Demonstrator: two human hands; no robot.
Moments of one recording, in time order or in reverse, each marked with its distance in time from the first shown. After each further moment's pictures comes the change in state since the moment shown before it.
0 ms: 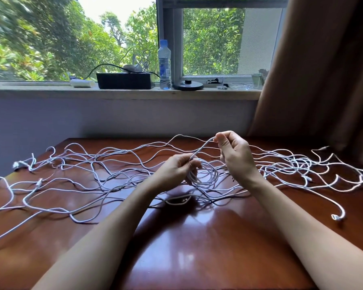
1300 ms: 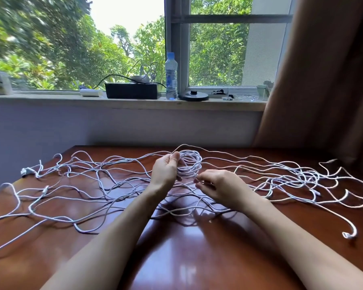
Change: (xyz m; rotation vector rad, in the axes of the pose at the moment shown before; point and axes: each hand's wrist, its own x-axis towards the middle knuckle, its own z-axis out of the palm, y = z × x) left_hand 0.015 -0.018 -0.019 -0.158 0.553 -0.144; right_hand -0.015 0.028 0.013 -0.810 -0.457 -0.432
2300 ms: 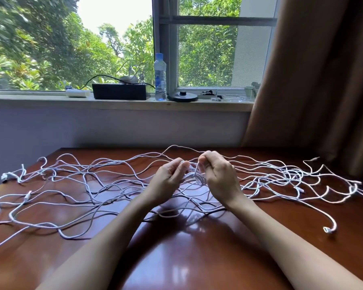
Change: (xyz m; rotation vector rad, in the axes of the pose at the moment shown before) left_hand -0.023 0.006 0.011 0.133 -0.370 0.308; right_hand 0.003 -0.013 -0.016 0.162 0.385 0.331
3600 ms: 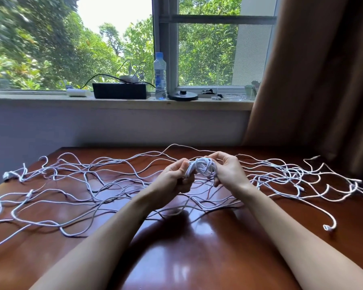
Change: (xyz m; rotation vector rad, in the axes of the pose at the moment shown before) left_hand -0.004 0.018 0.010 -0.790 -0.216 -0.284; right_hand 0.016 0.024 -0.005 0.559 -0.140 0.500
